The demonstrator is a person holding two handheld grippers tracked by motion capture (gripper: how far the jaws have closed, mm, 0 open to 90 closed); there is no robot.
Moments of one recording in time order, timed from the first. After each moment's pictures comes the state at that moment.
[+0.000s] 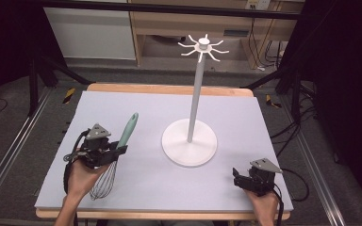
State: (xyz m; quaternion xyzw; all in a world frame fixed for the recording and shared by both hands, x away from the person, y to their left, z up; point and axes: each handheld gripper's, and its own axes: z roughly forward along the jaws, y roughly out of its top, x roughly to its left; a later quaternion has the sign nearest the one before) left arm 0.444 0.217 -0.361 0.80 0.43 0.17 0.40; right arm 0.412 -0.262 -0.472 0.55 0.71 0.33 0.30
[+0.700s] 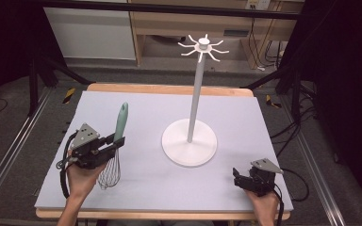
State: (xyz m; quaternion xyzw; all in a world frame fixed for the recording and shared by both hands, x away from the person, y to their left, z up) left arm 0.428 0.222 -0.353 0.73 0.40 0.24 0.50; right arm 0.411 -0.263 -0.471 0.55 0.70 0.34 0.30
